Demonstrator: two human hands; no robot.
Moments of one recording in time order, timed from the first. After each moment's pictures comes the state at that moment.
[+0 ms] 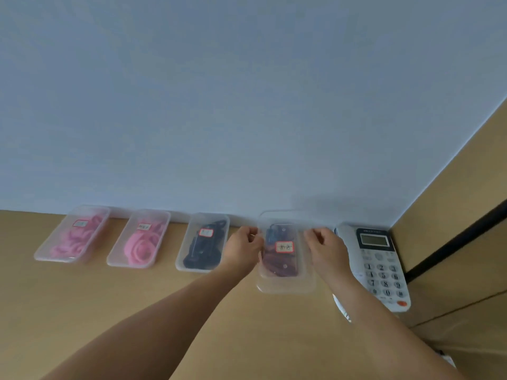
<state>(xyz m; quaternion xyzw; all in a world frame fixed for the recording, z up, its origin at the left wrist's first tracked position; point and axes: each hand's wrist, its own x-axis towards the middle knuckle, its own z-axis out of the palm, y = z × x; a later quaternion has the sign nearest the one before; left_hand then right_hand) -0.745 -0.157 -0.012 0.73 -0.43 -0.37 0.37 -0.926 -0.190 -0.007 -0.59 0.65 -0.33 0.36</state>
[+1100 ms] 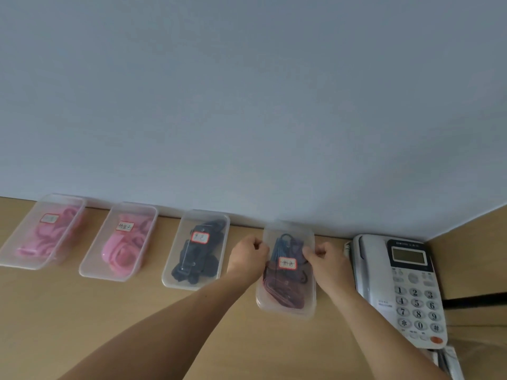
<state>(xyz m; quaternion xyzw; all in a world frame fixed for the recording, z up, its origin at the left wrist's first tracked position) -0.733 -0.221 -0.094 0.78 -0.38 -0.41 0.28 -0.912 -0.255 -0.094 -0.58 0.71 -0.17 0.36</state>
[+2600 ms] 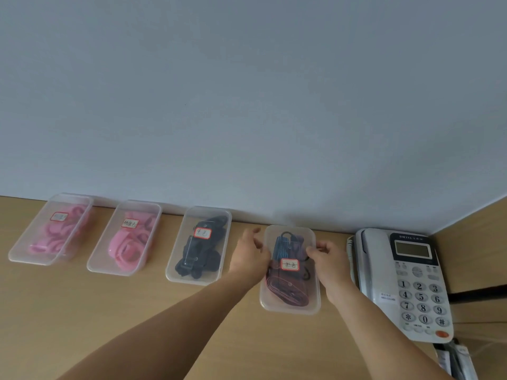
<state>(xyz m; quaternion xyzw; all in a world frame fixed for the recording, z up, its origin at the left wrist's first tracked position) -0.739 -0.207 -0.086 0.78 -0.40 -0.40 0.27 -0.910 -0.250 -0.115 -0.44 0.68 -0.30 0.50</state>
